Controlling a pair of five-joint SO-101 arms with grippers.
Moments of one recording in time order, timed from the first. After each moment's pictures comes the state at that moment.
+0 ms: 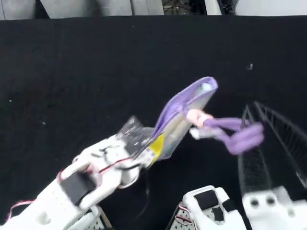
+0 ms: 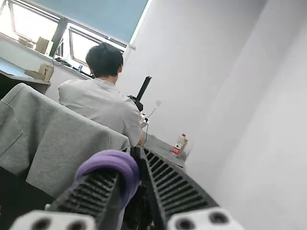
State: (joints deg) left arm 43.6 -74.2 63.4 45.1 -2.8; right arm -16.3 -54.6 -38.1 85.5 26.8
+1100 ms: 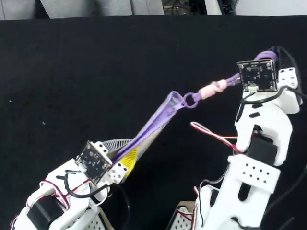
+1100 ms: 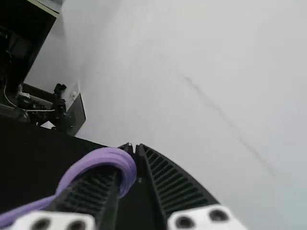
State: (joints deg) left arm 38.1 -103.9 64.6 67.7 -4.1; right arm 25.4 -53.5 47.6 13.5 36.3
